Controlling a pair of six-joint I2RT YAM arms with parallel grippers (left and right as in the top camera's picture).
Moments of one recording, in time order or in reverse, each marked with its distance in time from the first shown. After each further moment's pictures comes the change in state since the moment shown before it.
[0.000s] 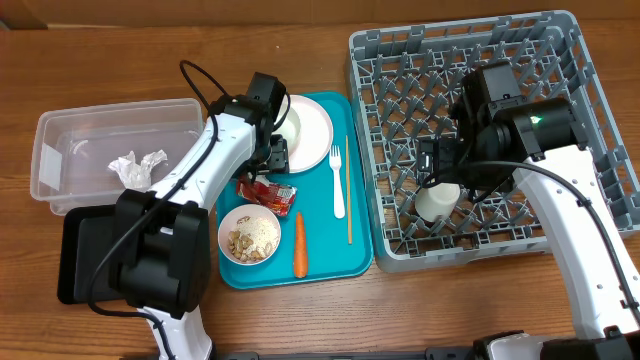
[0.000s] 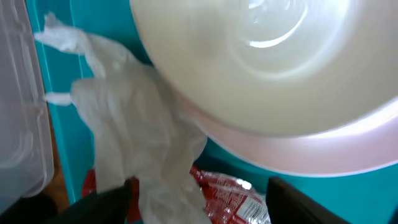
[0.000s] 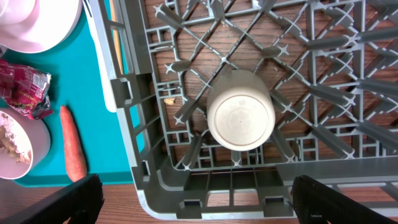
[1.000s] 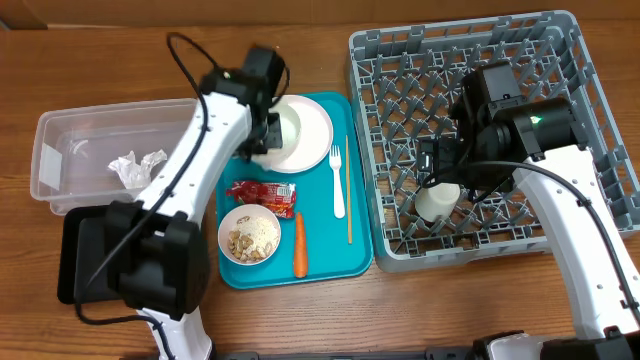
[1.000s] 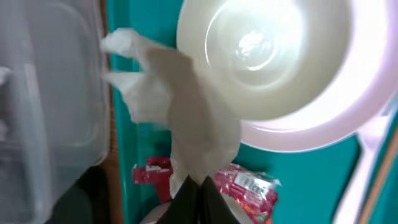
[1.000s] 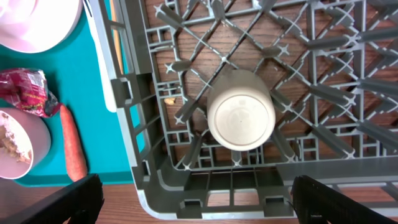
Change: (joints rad) left arm 0.000 -0.008 0.258 -0.250 -0.041 -0.007; right arm 0.000 0.000 0.000 0.000 0.000 0.000
